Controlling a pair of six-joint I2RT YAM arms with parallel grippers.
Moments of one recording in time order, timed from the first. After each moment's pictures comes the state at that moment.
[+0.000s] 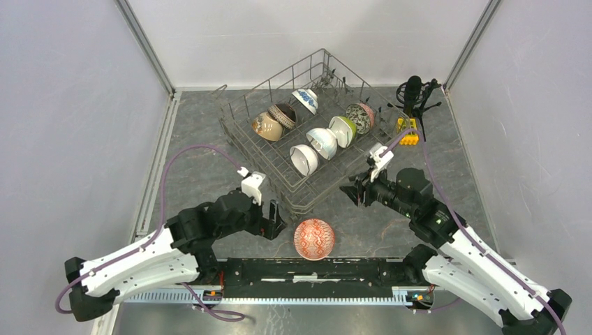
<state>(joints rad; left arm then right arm) -1.06 0.68 0.67 -0.65 -0.18 -0.60 0.71 0.67 0.64 -0.24 -0.14 0.14</state>
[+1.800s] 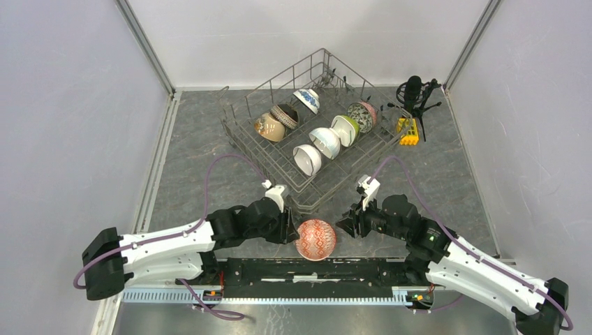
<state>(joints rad) -1.11 0.99 0.52 -0.30 -0.05 -0.85 0.92 0.54 0.39 -0.28 -0.09 0.34</state>
